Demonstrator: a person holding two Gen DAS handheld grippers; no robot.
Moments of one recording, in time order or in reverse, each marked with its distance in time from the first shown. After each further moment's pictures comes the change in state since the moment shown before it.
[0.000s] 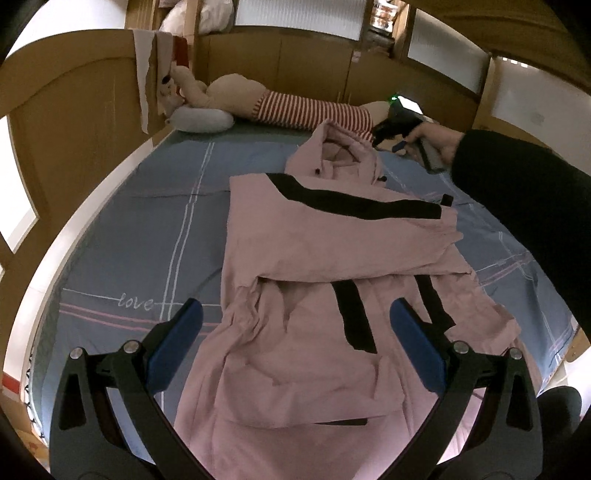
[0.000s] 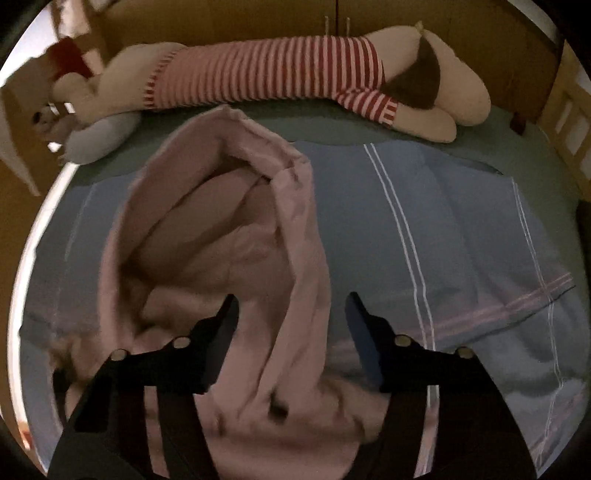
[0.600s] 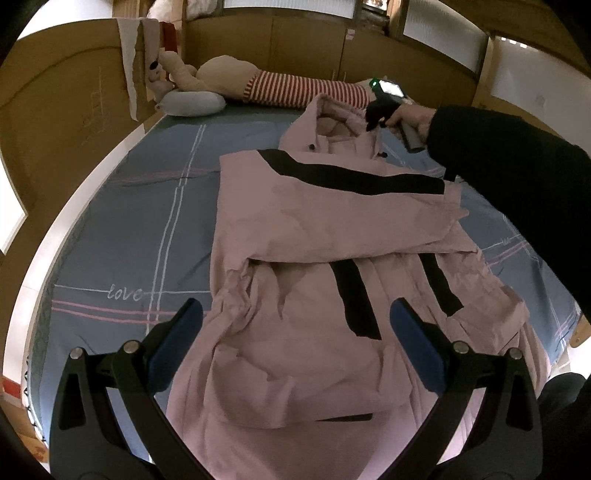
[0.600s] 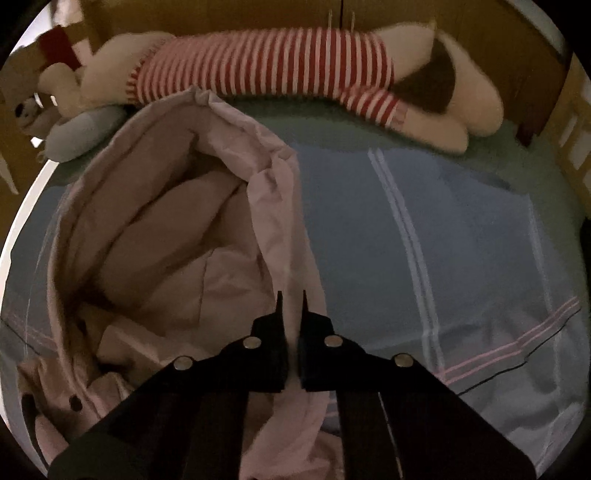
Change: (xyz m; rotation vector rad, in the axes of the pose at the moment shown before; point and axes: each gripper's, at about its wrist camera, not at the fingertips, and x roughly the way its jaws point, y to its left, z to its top) left arm 0.025 -0.007 -0.008 0.029 0.077 0.001; right arm 0.015 0.001 0.008 -0.060 -0.081 -0.027
